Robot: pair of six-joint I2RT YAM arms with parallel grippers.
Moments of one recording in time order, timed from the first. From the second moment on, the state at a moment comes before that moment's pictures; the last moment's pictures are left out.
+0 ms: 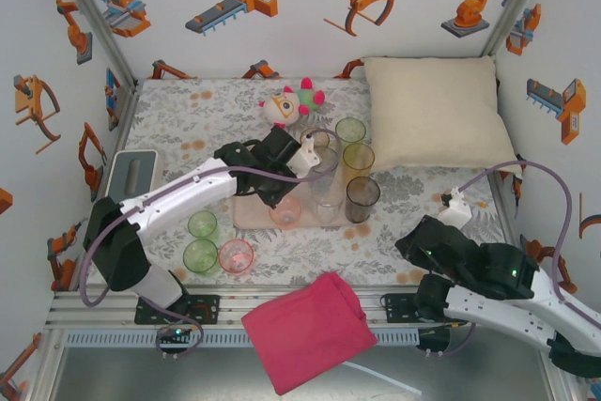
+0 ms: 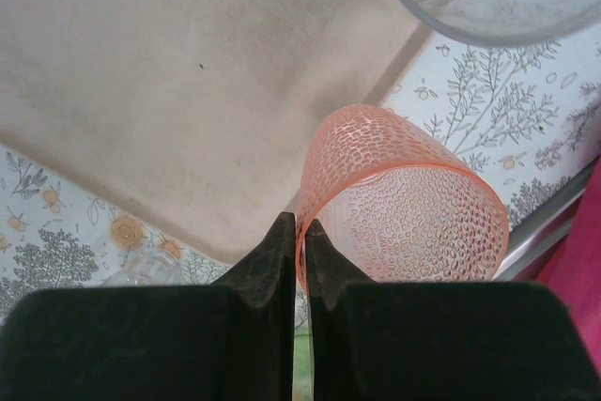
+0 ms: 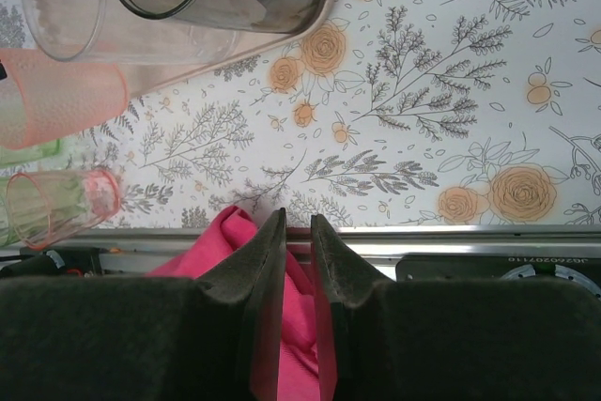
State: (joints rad) left arm -0.90 1.56 1.33 -0.85 -0.03 0.15; right arm 1.09 0.42 0.80 -1.26 0.49 1.23
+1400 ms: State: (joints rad) left arm -0.86 1.68 1.32 -0.73 -0.03 0.15; right arm 1.09 0.41 0.78 -1.27 0.49 1.24
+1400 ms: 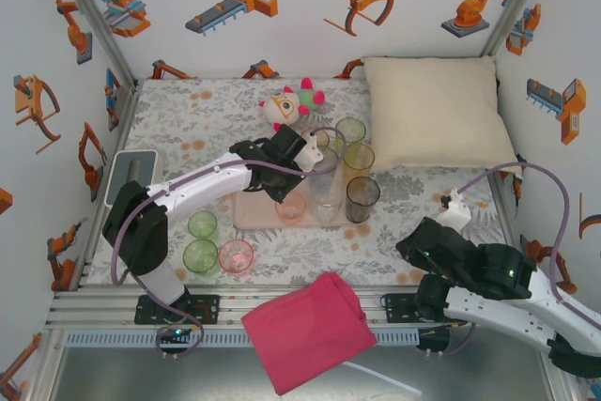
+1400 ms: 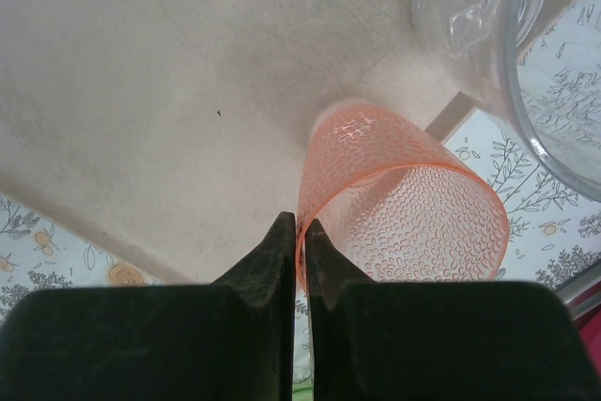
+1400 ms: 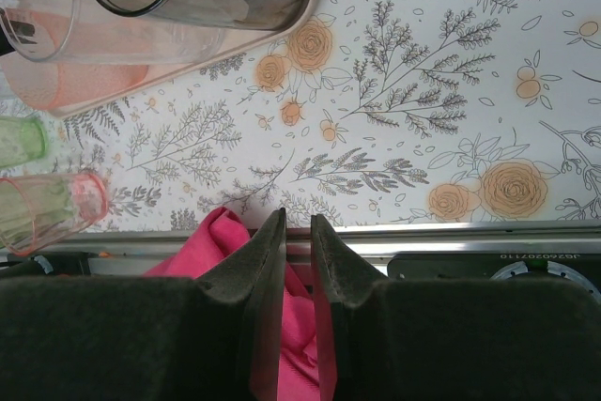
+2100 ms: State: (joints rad) left arm -0.86 1.69 1.32 -0.72 -0.03 0.15; right arm 1.09 0.41 0.77 -1.27 0.49 1.24
